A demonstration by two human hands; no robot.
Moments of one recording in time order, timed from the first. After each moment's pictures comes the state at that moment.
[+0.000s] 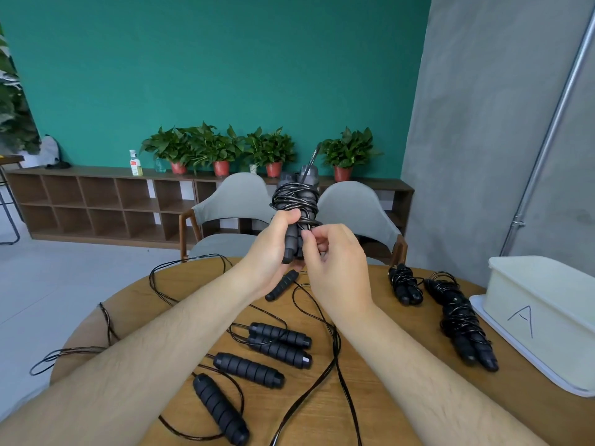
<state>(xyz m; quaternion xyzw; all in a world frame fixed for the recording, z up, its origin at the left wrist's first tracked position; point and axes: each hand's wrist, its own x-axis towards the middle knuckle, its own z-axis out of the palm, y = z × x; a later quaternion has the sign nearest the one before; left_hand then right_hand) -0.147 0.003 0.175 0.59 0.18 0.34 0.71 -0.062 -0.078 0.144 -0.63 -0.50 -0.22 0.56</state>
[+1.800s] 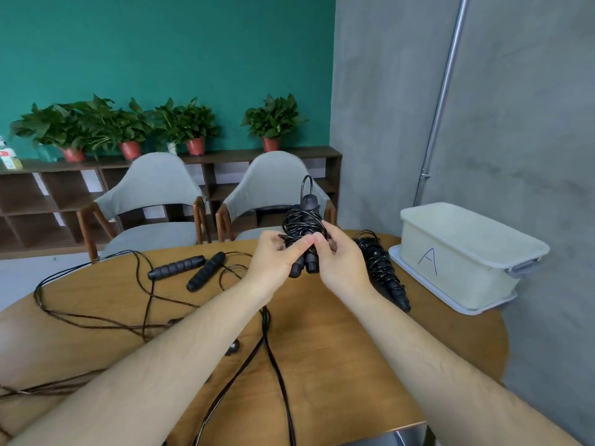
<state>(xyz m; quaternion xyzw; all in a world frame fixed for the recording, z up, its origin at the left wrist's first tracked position) -0.015 -0.031 0.084 0.73 0.16 0.29 0.61 0.065 -0.148 0.082 -0.73 -0.36 0.00 0.59</state>
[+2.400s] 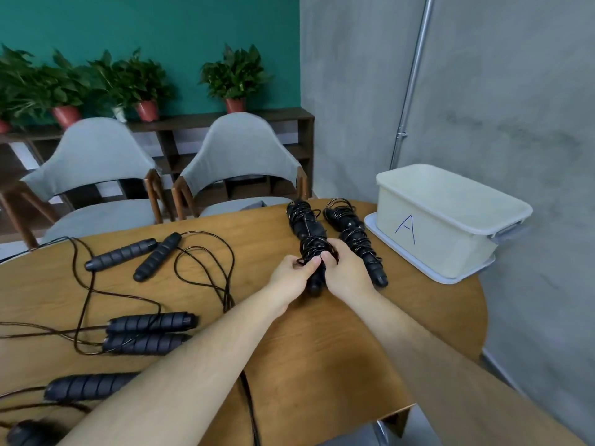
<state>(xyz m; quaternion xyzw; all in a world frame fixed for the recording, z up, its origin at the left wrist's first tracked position) 0.086 -0.060 -0.034 0.75 0.30 0.09 0.59 0.160 -0.176 -0.027 -0.85 -0.24 0.06 0.46</state>
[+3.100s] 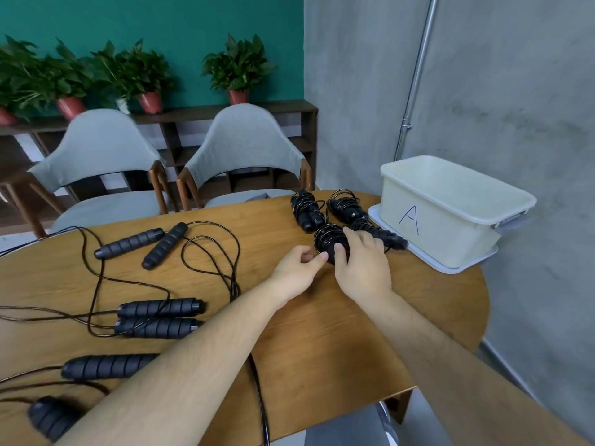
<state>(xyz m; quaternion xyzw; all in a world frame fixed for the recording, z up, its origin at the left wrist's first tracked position) 0.068 -0.070 -0.020 0.81 0.25 0.07 0.52 0.151 -0.195 -0.038 -0.90 -0.28 -0.16 0.30</state>
